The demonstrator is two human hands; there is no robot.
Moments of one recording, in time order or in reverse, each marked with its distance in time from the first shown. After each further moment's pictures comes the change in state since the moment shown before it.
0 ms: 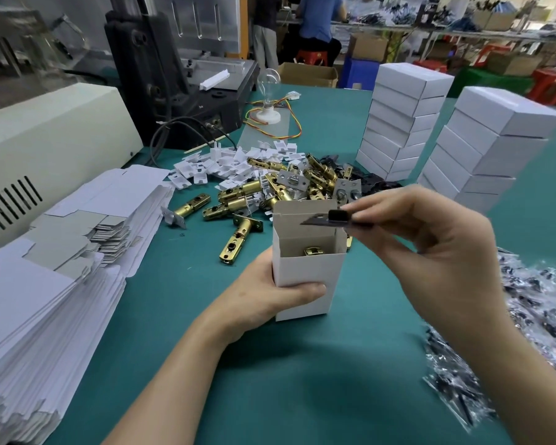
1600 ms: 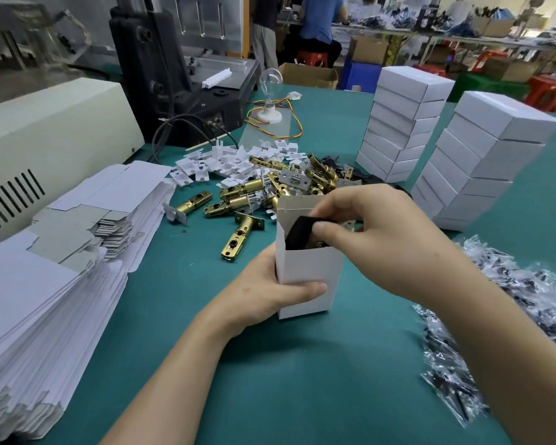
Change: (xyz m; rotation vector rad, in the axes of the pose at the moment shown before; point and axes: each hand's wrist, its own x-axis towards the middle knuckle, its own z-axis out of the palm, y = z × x) left_hand -0.001 0.005 0.001 -0.018 -0.011 0.034; right_hand 0.038 -0.020 0.022 -0.390 -0.434 0.408
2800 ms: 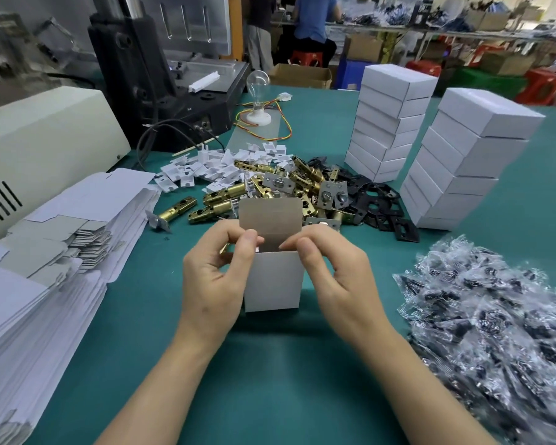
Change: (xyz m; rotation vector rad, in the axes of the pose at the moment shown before) left_hand -0.004 0.010 0.009 0.289 0.651 0.508; right_hand -0.007 0.066 0.074 0.373 0.330 -0.281
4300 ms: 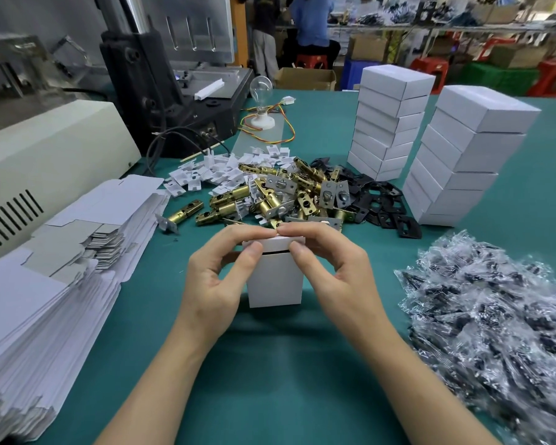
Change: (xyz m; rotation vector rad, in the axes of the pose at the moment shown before) left_hand -0.003 0.007 -0.015 -0.055 -0.186 0.007; right_hand -0.005 -0.011 -0.001 0.247 0.017 0.099
